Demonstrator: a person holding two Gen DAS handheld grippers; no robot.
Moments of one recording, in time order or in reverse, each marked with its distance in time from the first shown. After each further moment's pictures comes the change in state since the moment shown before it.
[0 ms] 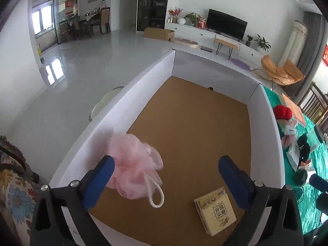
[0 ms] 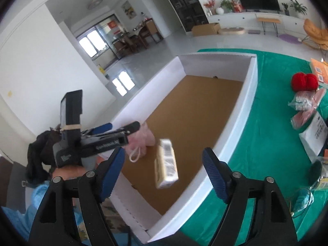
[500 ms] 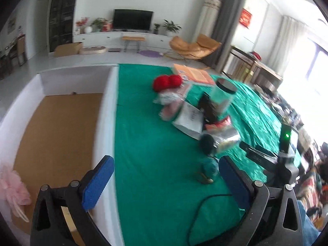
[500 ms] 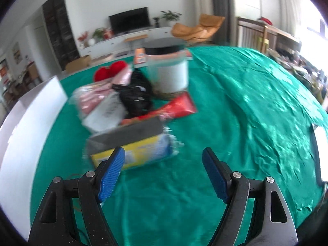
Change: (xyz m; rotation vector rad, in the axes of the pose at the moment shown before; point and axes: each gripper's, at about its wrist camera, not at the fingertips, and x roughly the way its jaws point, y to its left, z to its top) left arm -0.037 -0.219 -0.054 0.415 0.047 -0.505; right arm -0.114 -0.220 -0.124 0.400 -0.236 -0.834
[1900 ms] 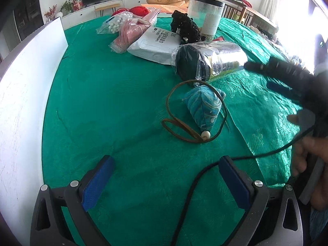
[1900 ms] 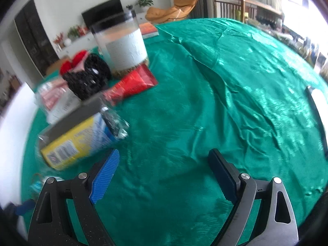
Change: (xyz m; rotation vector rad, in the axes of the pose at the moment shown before) left arm 0.121 -0.049 -0.067 0.157 0.268 0.041; right arm 0.001 -0.035 -0.022 0.182 0.084 0.025
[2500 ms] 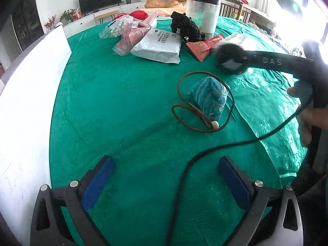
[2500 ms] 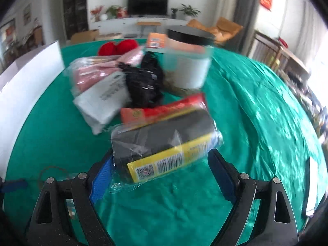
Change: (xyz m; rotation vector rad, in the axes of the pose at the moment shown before) left arm -0.002 0.000 -0.010 0.054 -0.026 0.055; right arm 0.007 0.068 0.009 -0.377 -0.022 -0.100
